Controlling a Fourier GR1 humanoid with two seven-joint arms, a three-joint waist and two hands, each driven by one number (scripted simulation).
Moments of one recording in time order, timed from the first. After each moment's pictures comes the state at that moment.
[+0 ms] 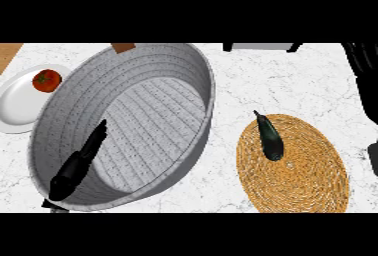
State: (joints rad) left arm 0.05 0.43 -0.33 -1.61 0.09 0.19 0.03; right arm -0.39 -0.49 -0.05 -1.51 -0.48 0.04 -0.12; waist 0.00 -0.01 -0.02
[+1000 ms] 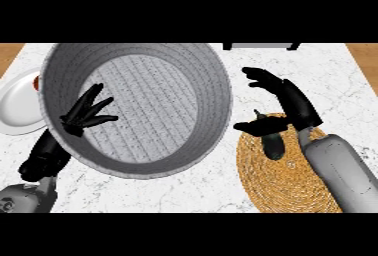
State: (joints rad) left arm -0.14 0.45 -0.20 -1.62 0.24 0.01 -0.03; right arm -0.50 -0.39 0.32 -1.36 -0.05 -0.05 0.16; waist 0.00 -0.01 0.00
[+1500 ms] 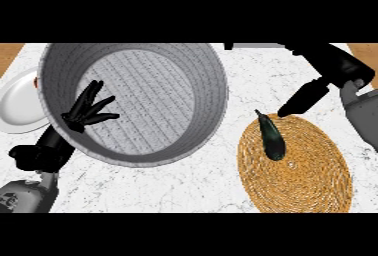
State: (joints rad) left arm -0.17 0.45 -0.20 -1.60 0.21 0.01 -0.01; right arm -0.78 -0.66 0.39 -1.33 0.06 0.27 0.55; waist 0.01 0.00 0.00
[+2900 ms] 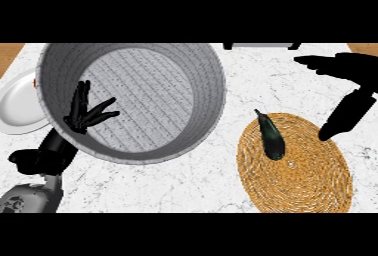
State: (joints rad) left arm -0.14 0.36 -0.14 -1.60 0.13 -0.05 -0.03; right arm -0.67 -0.68 0.17 -1.39 -0.10 0.67 0.71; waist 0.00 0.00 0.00
